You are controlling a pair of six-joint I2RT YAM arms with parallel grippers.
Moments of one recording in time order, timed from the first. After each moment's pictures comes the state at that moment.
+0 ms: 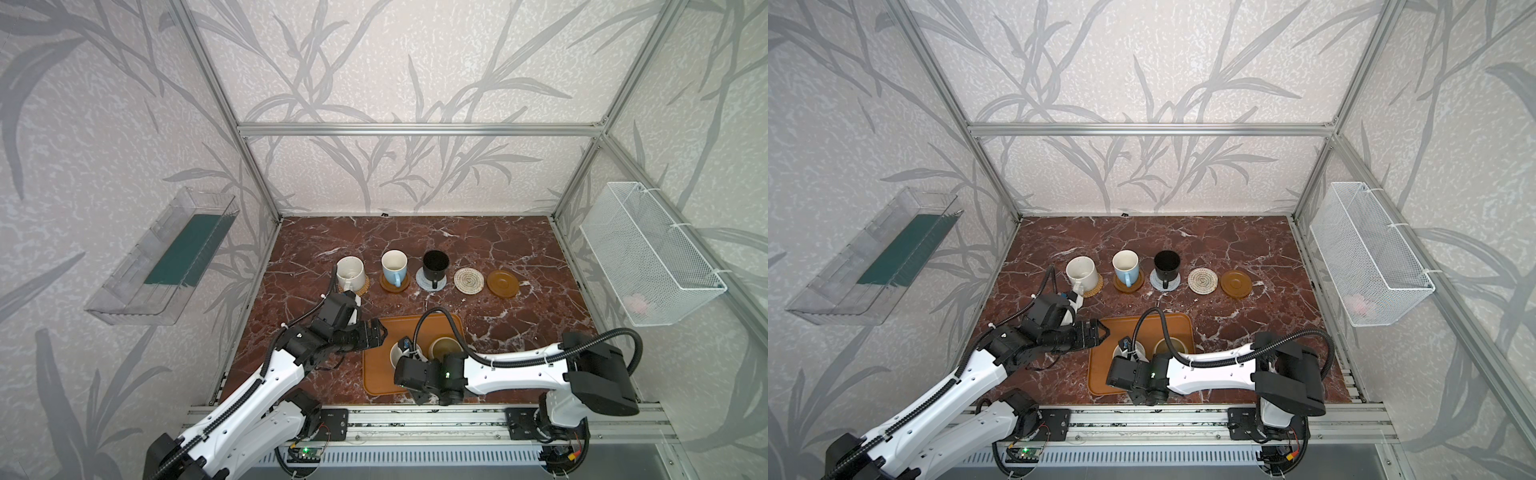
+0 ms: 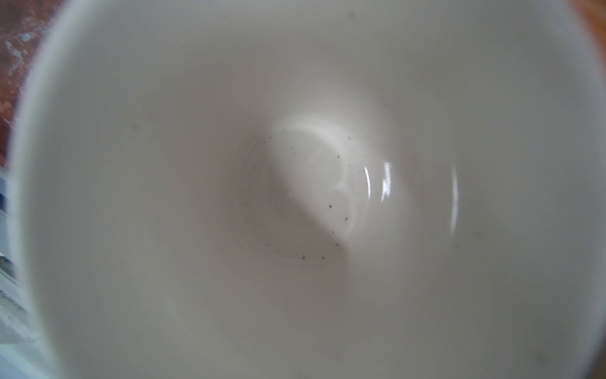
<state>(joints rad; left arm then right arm) -0.53 0.86 0.64 -0.70 0.23 -0.73 1.40 1.64 0.96 -0.53 0.25 0.77</state>
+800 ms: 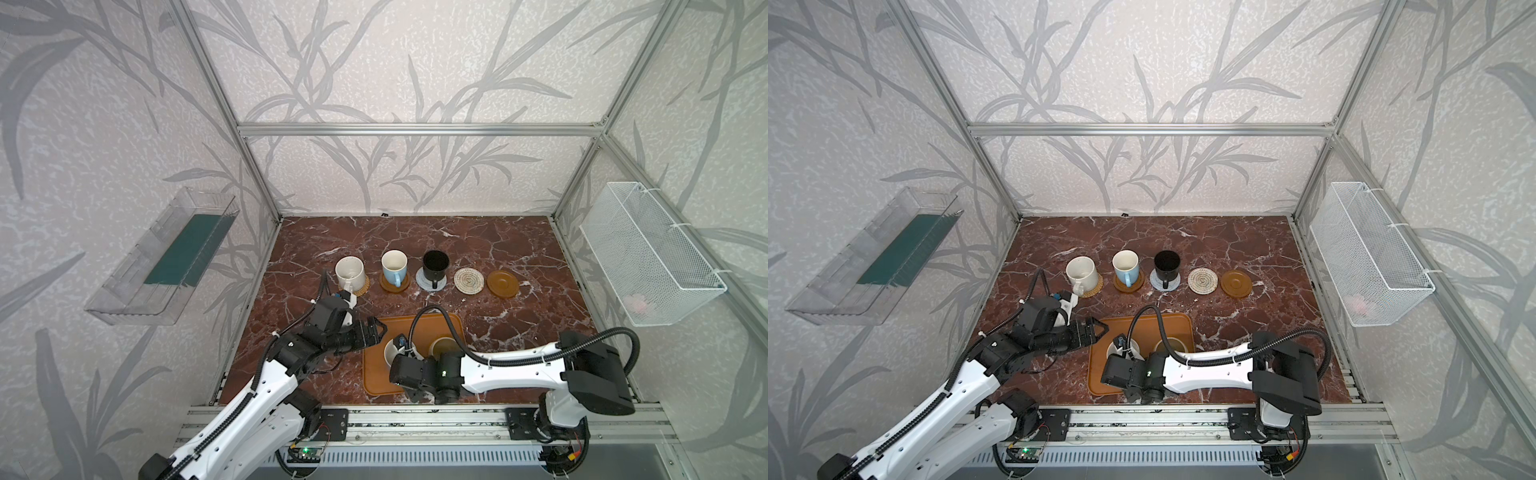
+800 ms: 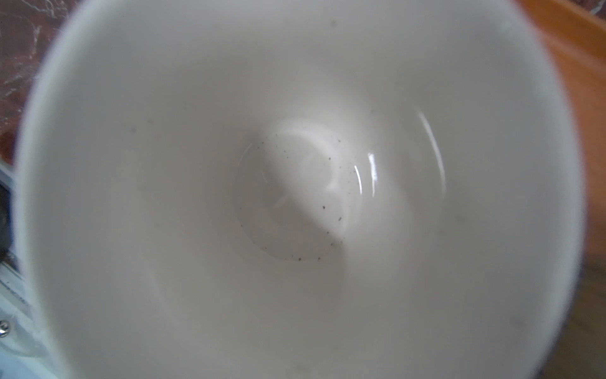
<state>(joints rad) -0.50 0.76 0.60 -0.65 0.27 -0.80 1.40 1.66 1.00 -0.52 0.26 0.75</state>
